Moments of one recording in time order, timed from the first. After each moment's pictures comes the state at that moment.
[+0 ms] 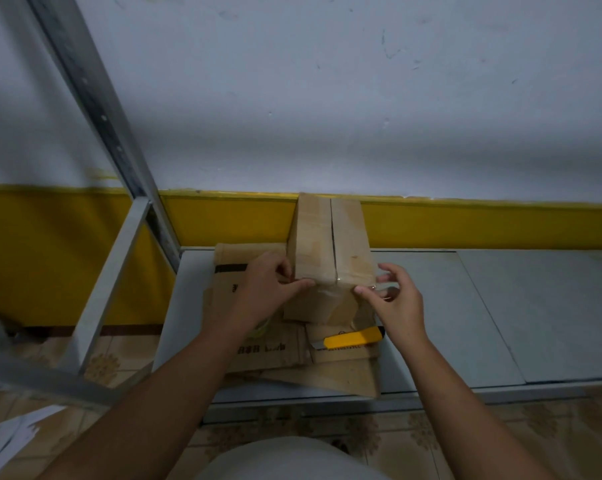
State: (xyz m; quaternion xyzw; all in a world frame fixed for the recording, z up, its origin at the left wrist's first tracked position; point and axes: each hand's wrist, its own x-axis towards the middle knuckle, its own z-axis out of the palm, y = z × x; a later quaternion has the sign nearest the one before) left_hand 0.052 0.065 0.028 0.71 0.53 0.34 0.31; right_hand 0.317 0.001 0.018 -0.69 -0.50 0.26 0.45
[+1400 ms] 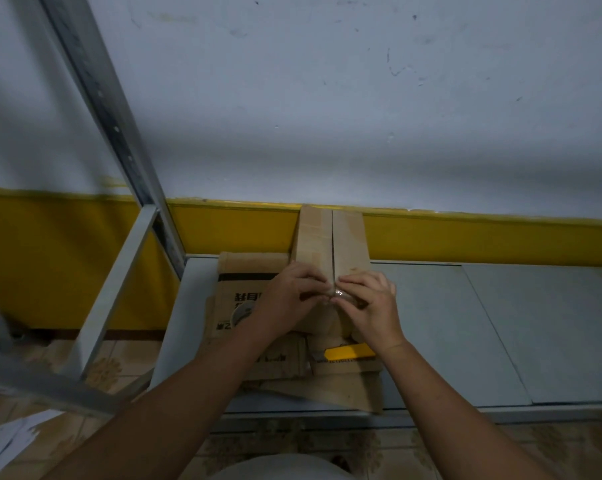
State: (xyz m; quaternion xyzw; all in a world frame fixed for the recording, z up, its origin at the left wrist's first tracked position) left_hand 0.078 0.075 0.006 0.82 0.38 0.36 0.23; right_hand 0.295 0.031 0.006 -0.58 -0.72 0.07 0.38
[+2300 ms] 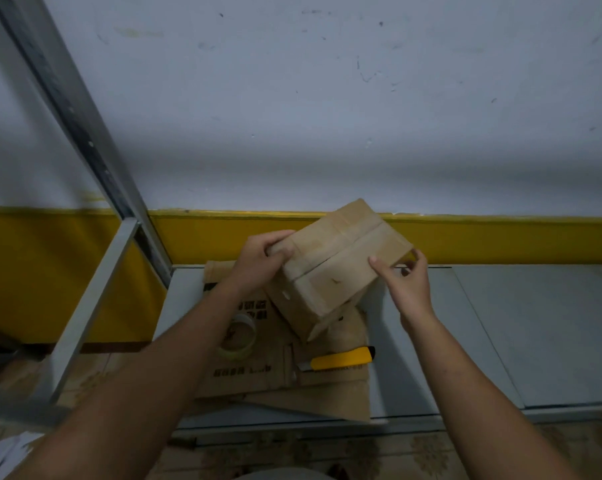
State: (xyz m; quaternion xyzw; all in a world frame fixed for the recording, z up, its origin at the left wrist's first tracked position) left_hand 0.075 0.126 0.078 0.67 0.50 0.36 0.42; right_hand 0.361 0.061 0.057 -0.70 -0.36 0.33 0.52
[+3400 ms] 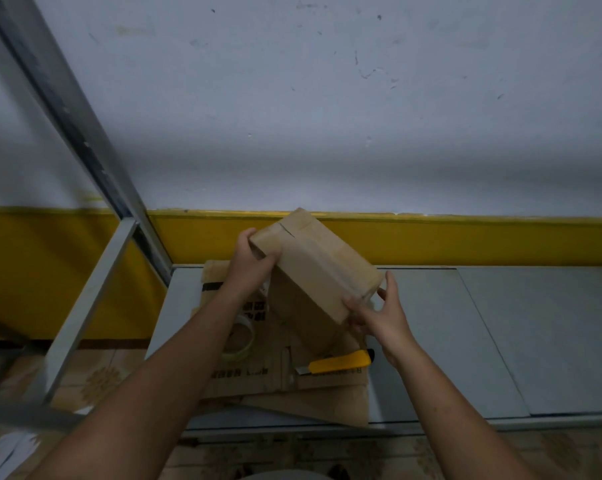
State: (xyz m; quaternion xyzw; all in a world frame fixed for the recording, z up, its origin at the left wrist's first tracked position) left_hand 0.081 0.139 0.042 0.52 0.62 0.39 0.44; right_hand 0.343 0.033 0.016 -0.66 -0.36 0.48 0.45
